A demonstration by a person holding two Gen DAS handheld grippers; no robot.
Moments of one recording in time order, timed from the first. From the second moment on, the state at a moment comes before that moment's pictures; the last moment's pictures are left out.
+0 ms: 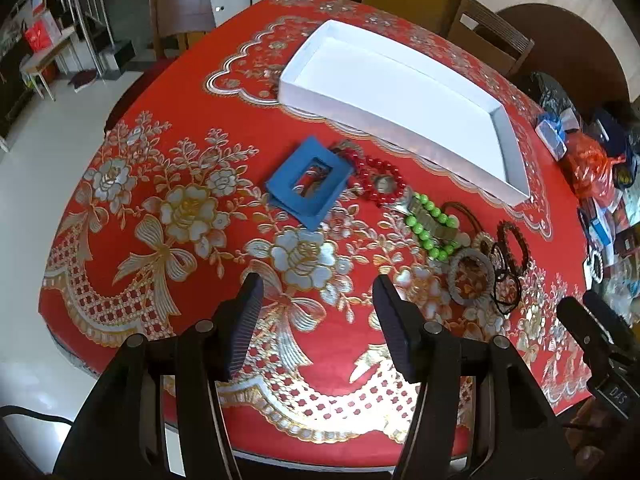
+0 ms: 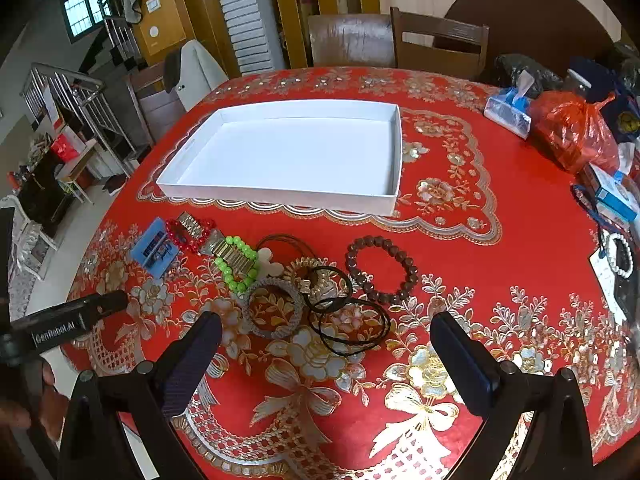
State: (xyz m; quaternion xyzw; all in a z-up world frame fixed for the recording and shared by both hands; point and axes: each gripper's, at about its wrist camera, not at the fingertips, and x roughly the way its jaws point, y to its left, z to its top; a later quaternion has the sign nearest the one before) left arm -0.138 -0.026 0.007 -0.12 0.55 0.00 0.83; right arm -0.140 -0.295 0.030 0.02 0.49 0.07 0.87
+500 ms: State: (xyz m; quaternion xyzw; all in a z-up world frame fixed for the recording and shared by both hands) left arm -0.080 -0.024 -0.016 -0.01 0.57 -0.05 0.82; right arm -0.121 -0.319 0.010 0.07 0.51 0.07 0.85
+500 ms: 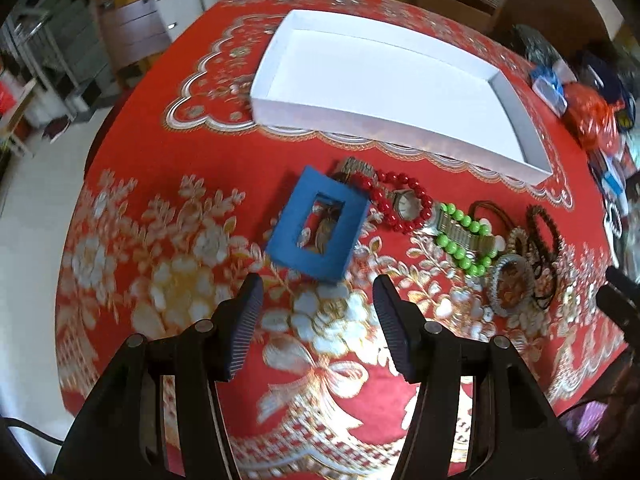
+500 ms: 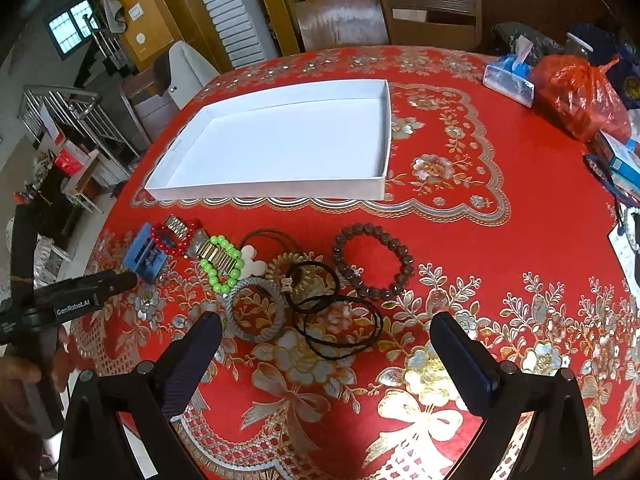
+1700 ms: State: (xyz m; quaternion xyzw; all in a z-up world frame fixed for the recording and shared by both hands) left arm -0.061 -0.008 -0.016 -0.01 0.59 -0.10 0.80; right arm -0.047 -0.348 -0.014 -0.01 0.51 0.05 0.86
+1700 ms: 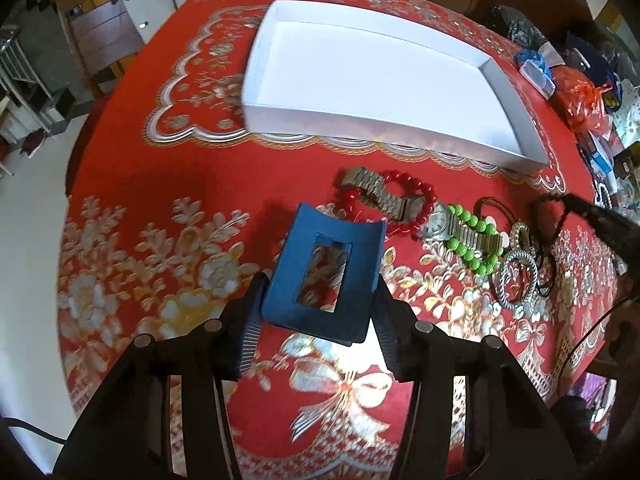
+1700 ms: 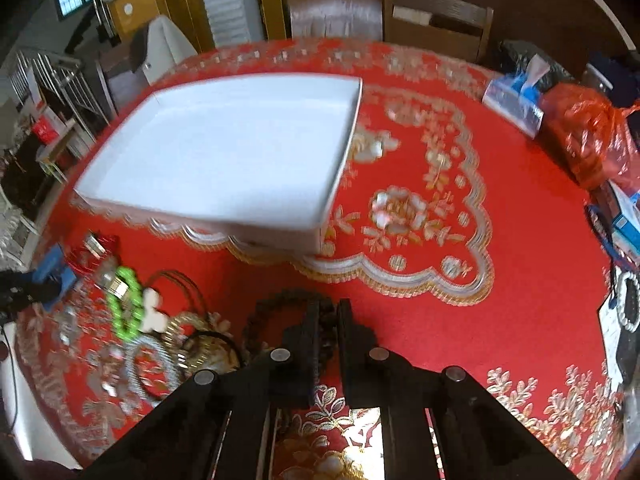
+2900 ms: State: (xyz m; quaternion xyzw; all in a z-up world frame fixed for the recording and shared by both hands) left arm 0.055 -0.022 0.021 -0.01 0.55 -0.08 0.83; right arm 0.060 -0.236 0.064 0.02 0.46 0.18 0.87
